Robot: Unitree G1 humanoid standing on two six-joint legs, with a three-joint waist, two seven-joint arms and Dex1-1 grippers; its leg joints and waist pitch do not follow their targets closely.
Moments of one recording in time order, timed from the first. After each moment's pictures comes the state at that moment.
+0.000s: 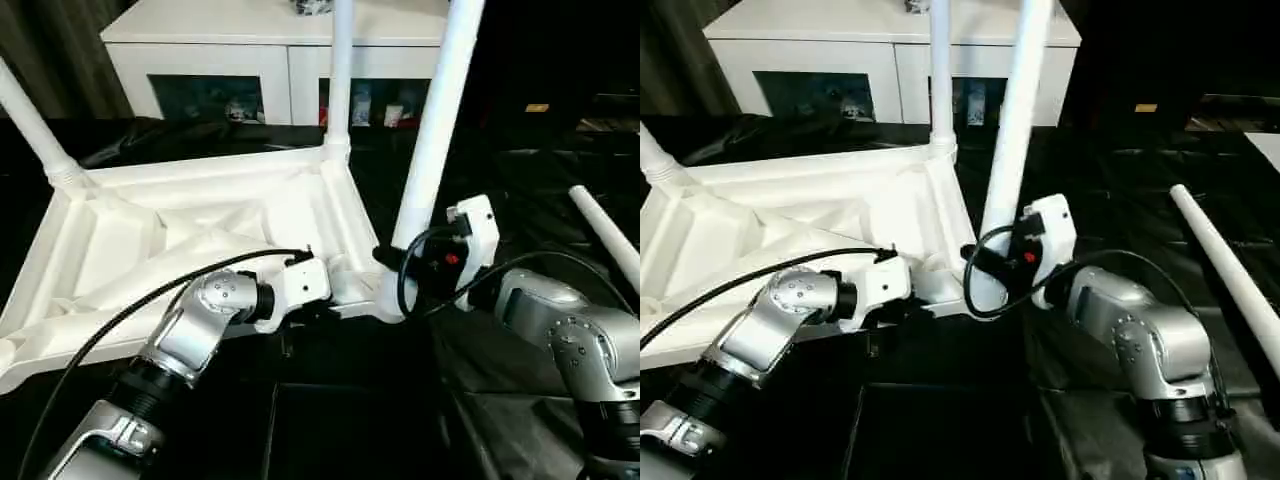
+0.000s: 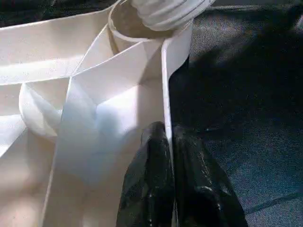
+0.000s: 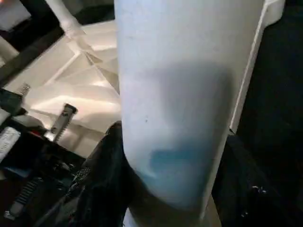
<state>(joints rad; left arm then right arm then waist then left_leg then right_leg) -0.49 0.34 -0.37 0.30 0.14 0.17 -1.04 -0.35 -0.41 0.01 -0.14 0.60 0.86 0.46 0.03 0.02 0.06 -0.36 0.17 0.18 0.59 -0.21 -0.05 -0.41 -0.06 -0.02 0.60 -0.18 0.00</state>
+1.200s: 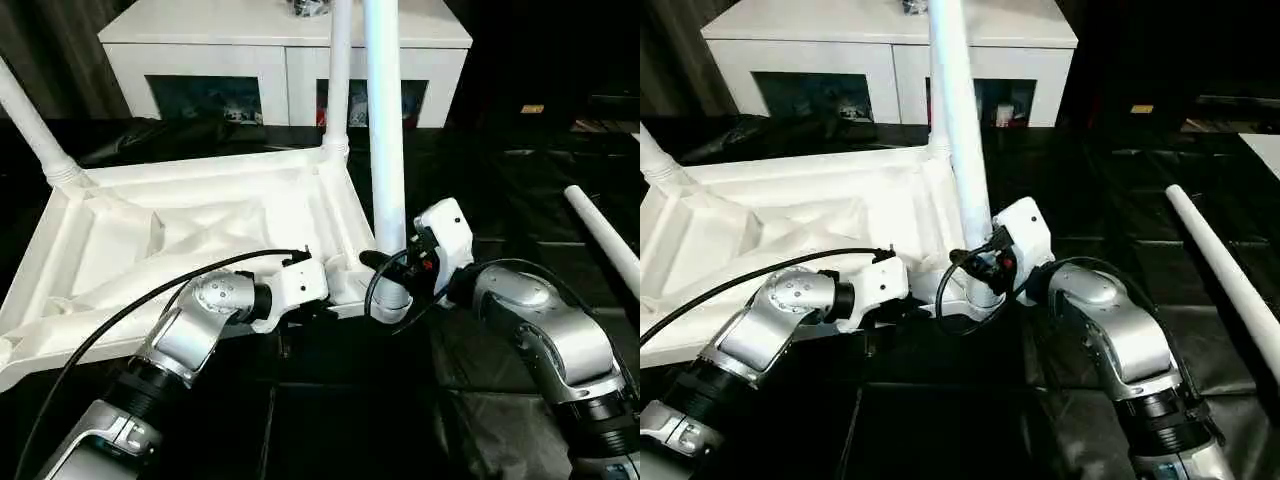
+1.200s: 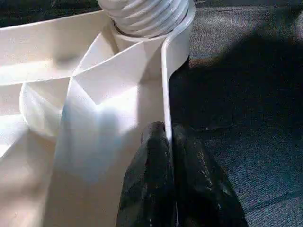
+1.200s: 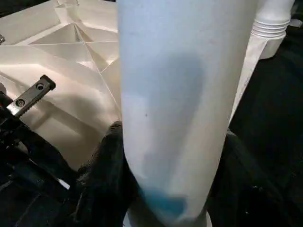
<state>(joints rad) -0.49 0.35 -0.37 0.30 0.14 0.17 -1.04 -0.37 -0.41 0.17 -0.06 0.35 0.59 0.54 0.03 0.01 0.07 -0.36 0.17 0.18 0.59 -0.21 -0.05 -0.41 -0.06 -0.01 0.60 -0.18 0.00</state>
